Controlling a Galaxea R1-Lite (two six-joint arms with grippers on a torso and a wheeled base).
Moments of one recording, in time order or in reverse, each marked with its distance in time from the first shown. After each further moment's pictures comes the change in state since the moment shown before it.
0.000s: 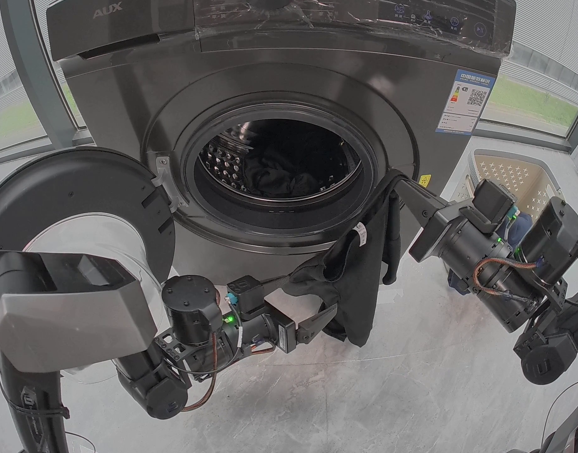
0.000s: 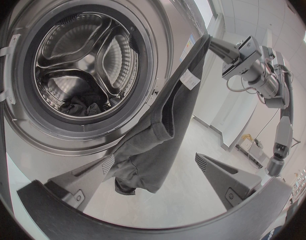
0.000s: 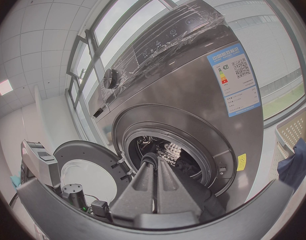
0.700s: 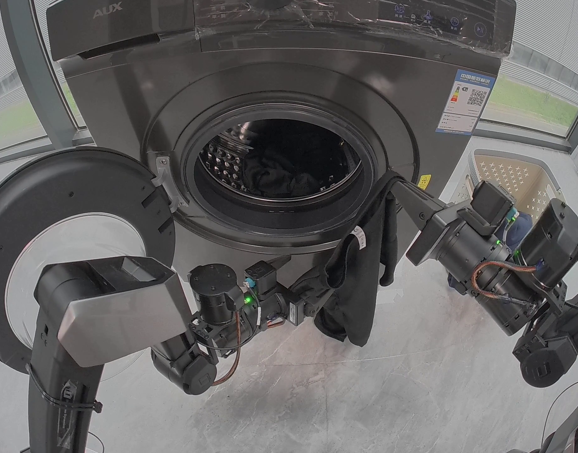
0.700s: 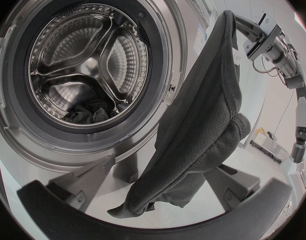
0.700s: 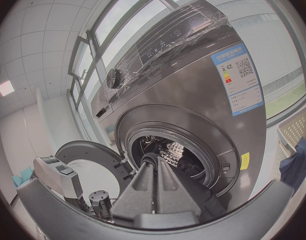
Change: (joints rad) left arm 0.058 0.202 -0.281 0.005 0.020 0.094; right arm 0.018 0.000 0.001 -0.004 -0.001 0.000
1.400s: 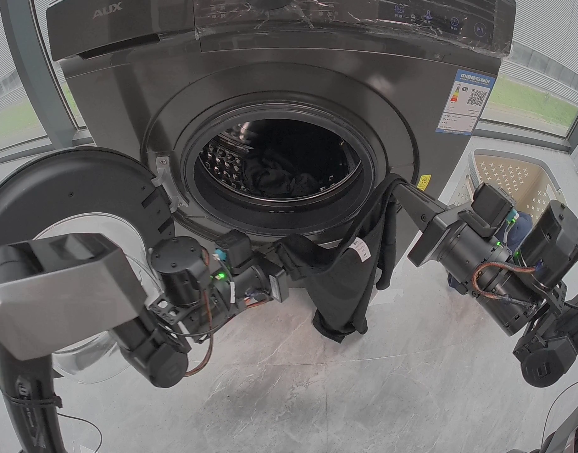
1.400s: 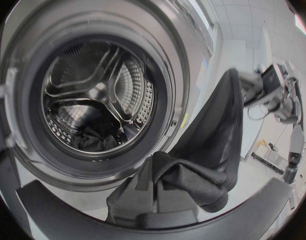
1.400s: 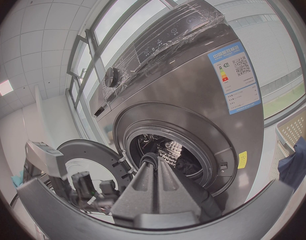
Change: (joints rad) left arm 0.019 -0.202 0.103 -0.002 0.004 -0.052; right arm -0.010 0.002 0.010 -0.001 0.000 0.001
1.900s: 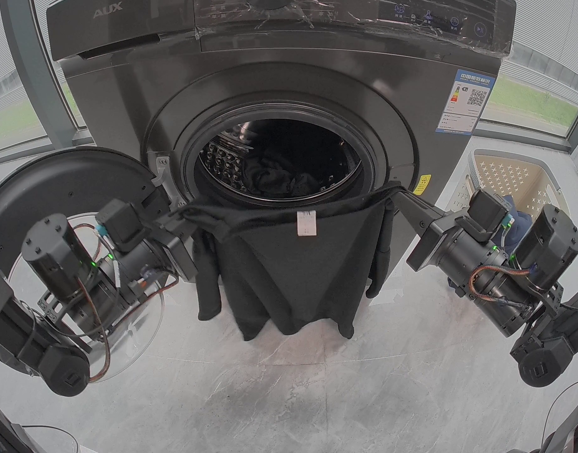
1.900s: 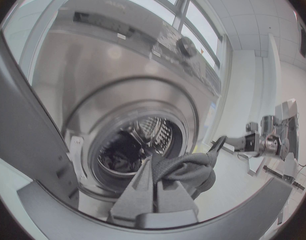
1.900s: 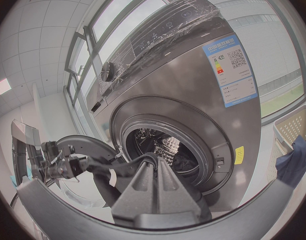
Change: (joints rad) left arm 0.137 -0.446 0.332 0.000 0.020 -0.056; right arm -0.020 0.019 0.014 -0.001 0.002 0.000
